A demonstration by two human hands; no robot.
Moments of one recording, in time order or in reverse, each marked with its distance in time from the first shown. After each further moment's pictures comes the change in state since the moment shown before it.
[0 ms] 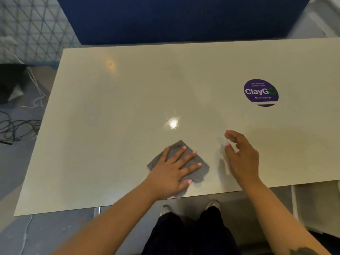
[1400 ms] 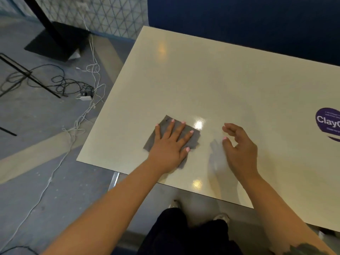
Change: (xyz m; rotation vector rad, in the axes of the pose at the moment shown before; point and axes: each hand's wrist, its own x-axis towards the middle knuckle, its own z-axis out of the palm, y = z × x) left_hand -0.087 -0.085 -0.011 -0.038 0.082 -0.590; right_hand -0.014 -0.090 0.110 0.076 -0.220 -0.244
